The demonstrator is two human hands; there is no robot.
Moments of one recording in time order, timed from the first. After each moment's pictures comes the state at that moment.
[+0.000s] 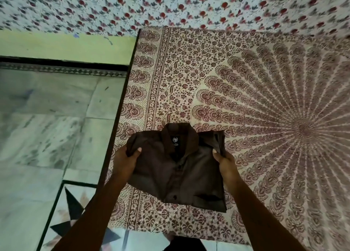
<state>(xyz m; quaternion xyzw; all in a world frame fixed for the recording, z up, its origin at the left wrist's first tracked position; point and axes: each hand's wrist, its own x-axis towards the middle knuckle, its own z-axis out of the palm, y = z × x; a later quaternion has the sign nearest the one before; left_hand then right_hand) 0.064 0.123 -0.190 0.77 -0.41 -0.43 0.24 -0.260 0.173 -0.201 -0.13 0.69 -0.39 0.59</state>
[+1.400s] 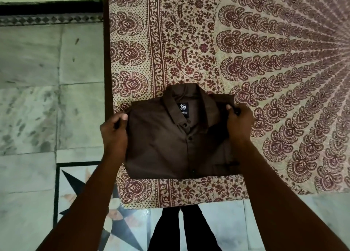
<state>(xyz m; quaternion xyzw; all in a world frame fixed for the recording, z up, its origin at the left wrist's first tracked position) 0.190 0.121 -0.361 0.71 -0.49 -0.38 0.32 -0.141 0.177 -0.369 -0.23 0.88 -0.33 0.27</state>
